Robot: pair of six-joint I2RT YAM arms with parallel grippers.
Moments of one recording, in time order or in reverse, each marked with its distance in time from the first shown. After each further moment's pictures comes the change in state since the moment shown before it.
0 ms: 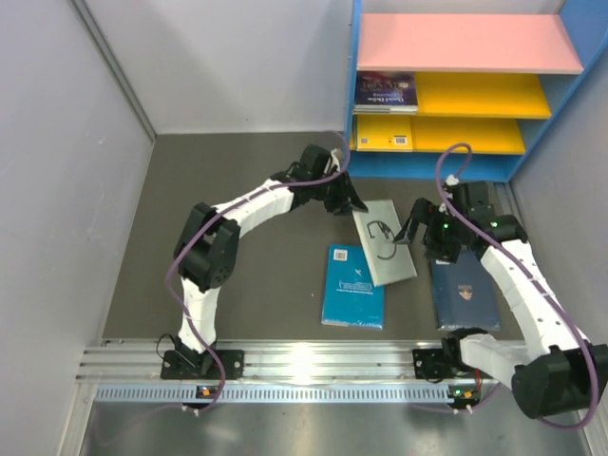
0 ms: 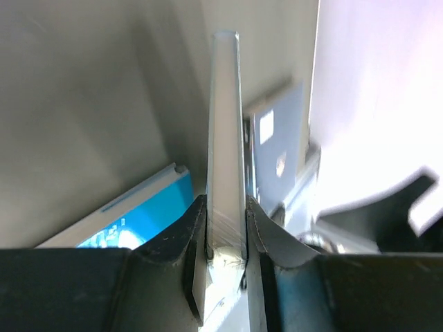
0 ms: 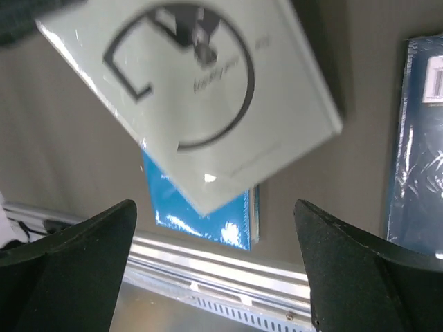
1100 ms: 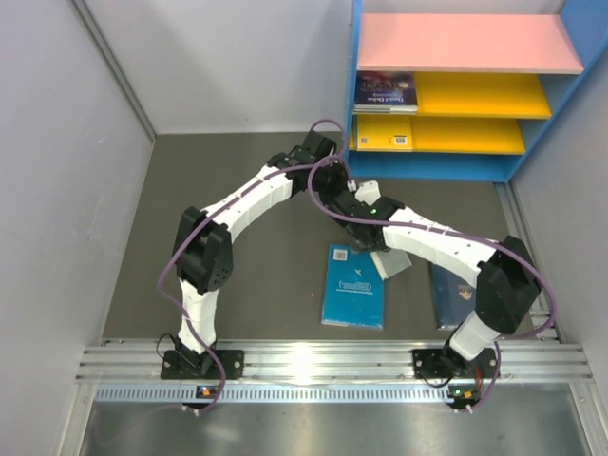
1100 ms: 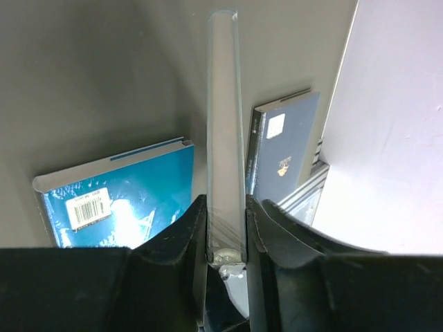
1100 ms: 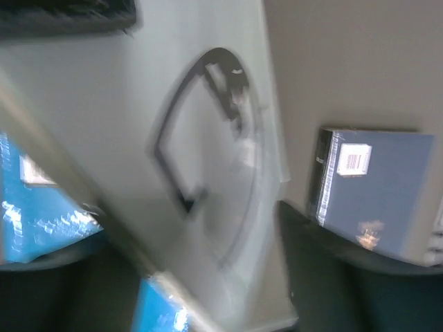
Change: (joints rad) left arm -0.013 -0.039 0.226 -0.407 -0.175 -0.027; right arm 0.699 0.546 0.309 -0.105 0.918 0.049
